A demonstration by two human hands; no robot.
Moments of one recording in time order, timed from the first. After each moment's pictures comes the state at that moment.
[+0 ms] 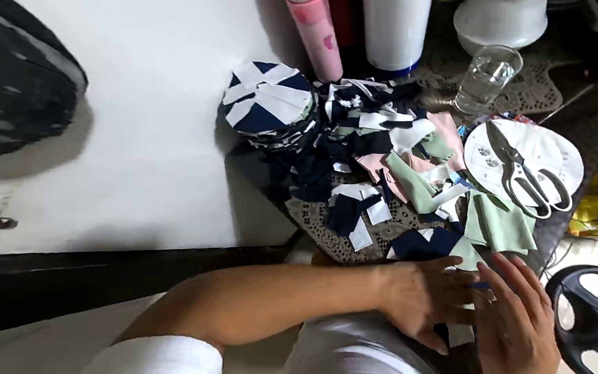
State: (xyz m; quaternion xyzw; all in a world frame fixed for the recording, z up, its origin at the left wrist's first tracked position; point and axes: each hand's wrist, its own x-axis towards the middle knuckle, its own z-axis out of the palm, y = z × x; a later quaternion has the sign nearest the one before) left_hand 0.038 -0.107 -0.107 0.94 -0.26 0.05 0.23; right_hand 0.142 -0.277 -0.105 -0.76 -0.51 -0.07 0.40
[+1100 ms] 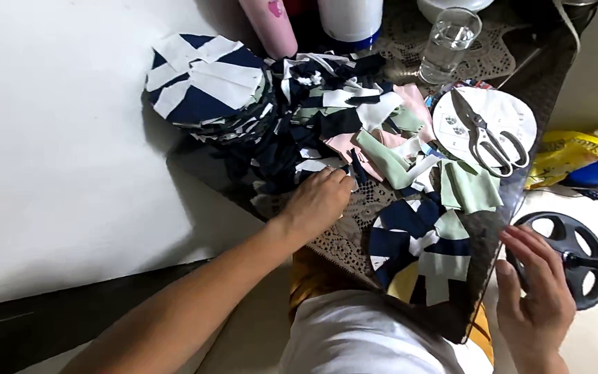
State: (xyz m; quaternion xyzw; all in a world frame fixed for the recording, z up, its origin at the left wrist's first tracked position) left_hand -0.005 -0.007 -0.088 0.99 0.13 0.08 0.08; right_hand 0.158 -0.308 -0.104 -0.78 -0.46 -0.08 0.42
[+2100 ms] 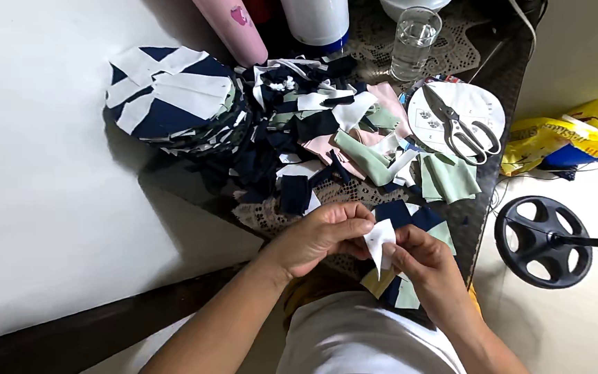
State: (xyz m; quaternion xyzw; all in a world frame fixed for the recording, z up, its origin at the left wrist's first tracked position) left_hand -0.012 -0.048 -0.052 0.52 0.18 -0.06 0.83; right_hand 0.094 -0.230 -0.075 -0.58 -0.27 0.39 0.66
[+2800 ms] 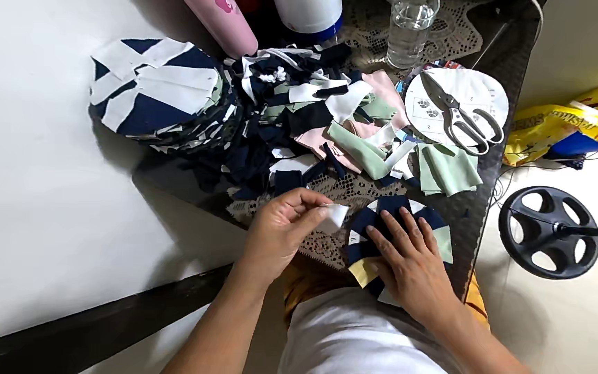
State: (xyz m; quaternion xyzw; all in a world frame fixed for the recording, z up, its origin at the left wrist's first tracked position) left_hand -0.041 -0.049 -0.069 0.71 0.30 0.23 0.59; right_hand 0.092 -0.249 -0.139 -0.78 -0.59 0.00 0.23
